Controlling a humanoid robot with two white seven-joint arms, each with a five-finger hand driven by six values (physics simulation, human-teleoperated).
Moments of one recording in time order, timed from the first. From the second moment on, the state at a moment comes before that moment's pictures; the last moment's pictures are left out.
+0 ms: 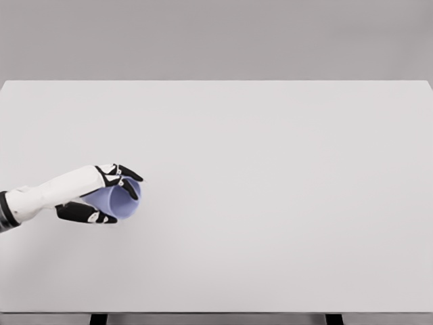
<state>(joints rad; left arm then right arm) -0.22 1.04 -0.61 -1.68 0.05 -0.61 -0.22 0.00 0.00 -0.07 -0.01 0.08 -0.06 0.08</state>
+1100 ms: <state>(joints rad) -0.24 1.07 -0.72 -1.60 0.68 -0.61 -0.40 0.00 0.00 -0.07 -0.01 0.08 -0.06 0.08</state>
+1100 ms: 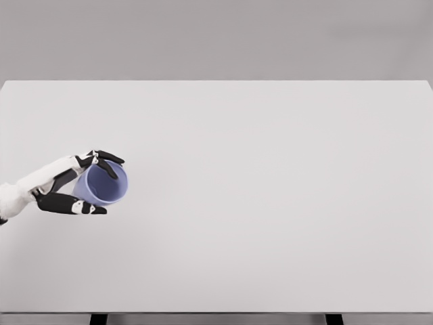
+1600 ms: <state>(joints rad) -0.40 0.80 -0.85 -1.37 1.05 -0.61 -0.60 0.00 0.00 -0.07 -0.01 0.08 -0.06 0.08</state>
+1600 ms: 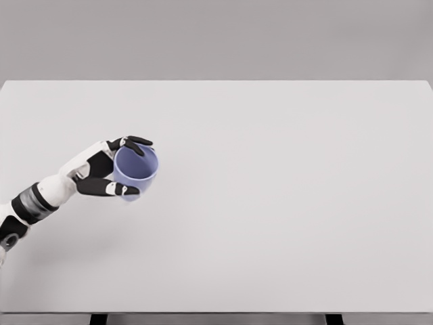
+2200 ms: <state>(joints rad) -0.42 0.64 -0.85 -1.28 1.12 -0.61 -0.61 0.00 0.00 -0.07 -0.01 0.08 -0.06 0.08</state>
